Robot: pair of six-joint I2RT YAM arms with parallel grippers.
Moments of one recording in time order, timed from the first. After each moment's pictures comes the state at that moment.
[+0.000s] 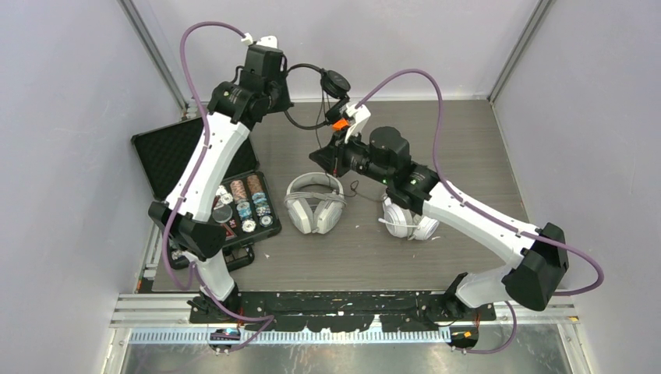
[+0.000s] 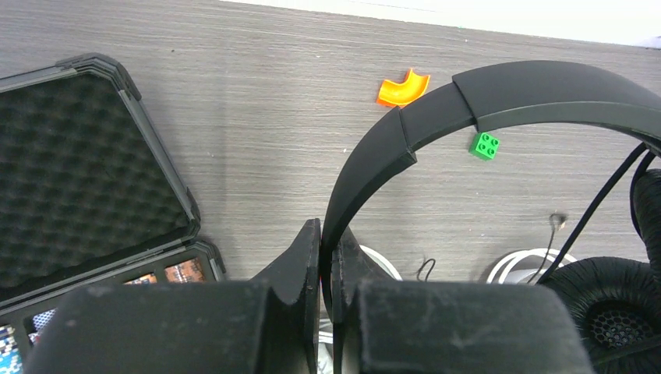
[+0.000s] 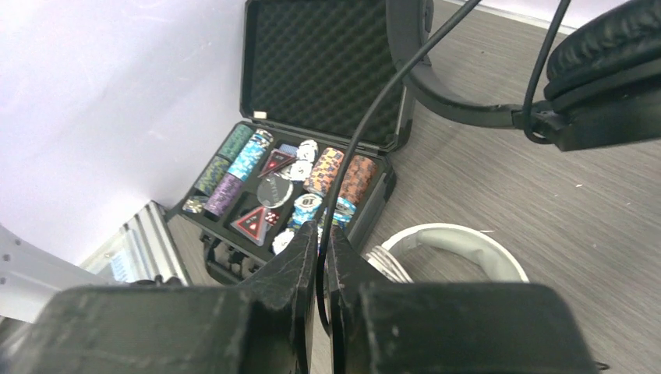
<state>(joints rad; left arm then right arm) -0.46 1.77 2.17 -0.98 -0.31 -0.40 0.81 1.37 1.21 0.06 -0.16 0.38</state>
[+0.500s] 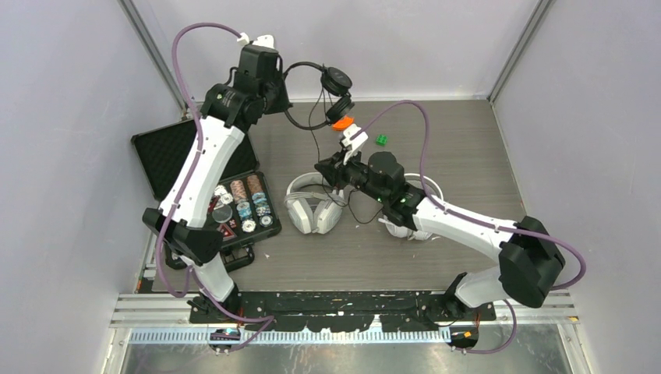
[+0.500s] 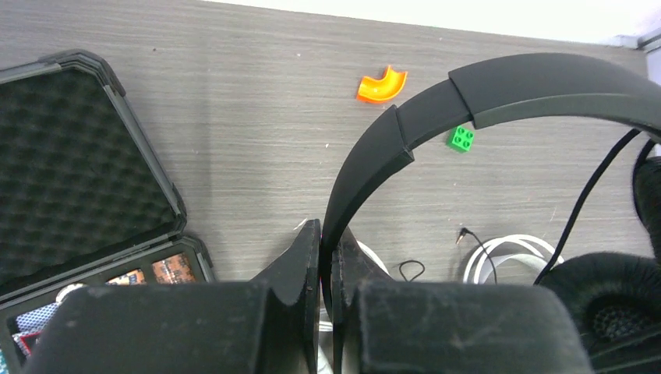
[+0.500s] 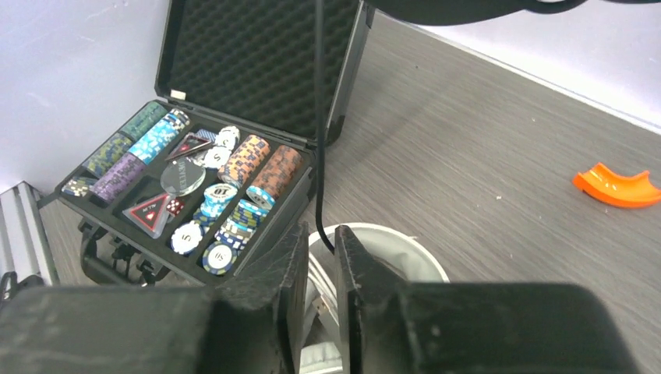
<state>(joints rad) -0.46 1.74 2.16 -0.99 -0.27 -0.41 0.82 1.38 0.93 0.39 -0.06 0.15</state>
